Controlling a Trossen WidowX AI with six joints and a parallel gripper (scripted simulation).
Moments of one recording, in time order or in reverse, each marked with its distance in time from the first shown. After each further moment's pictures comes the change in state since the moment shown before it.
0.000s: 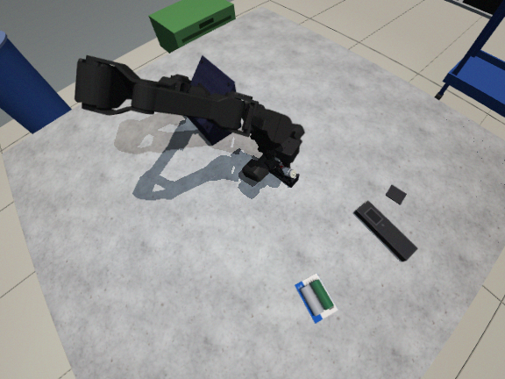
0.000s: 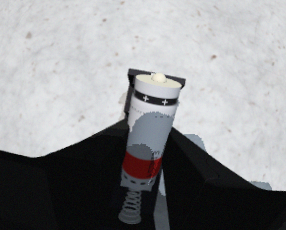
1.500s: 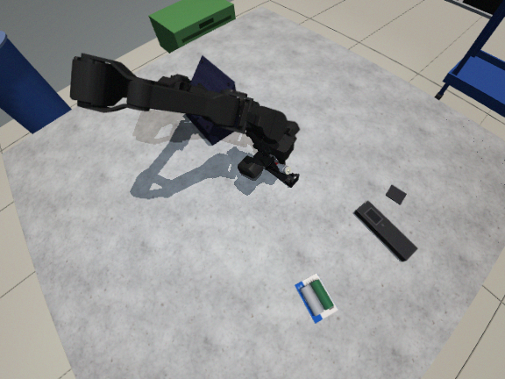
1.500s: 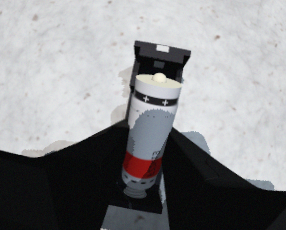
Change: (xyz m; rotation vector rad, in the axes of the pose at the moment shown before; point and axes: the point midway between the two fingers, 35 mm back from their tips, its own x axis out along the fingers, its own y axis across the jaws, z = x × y) arm -0.007 0.001 -0.016 0.001 0.017 0.009
